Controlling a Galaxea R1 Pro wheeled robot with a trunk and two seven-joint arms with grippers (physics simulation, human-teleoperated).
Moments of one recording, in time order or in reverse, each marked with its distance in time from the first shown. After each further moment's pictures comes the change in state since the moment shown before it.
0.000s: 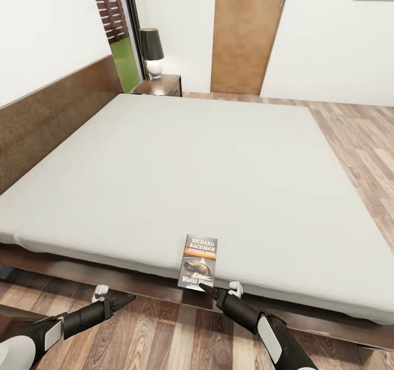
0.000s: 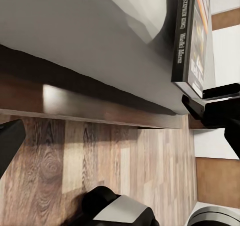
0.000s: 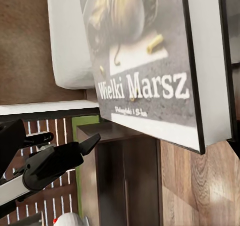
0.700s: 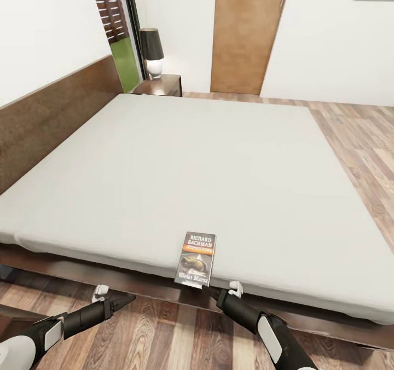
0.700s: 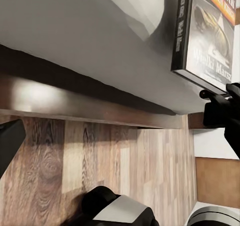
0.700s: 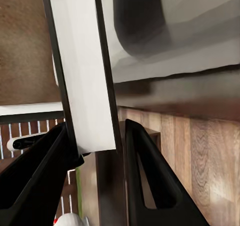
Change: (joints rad) left arm 0.000 0.000 0.000 0.000 0.000 0.000 -0.001; right arm 0.000 0.000 -0.001 -0.002 0.000 0.000 0.002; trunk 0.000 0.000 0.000
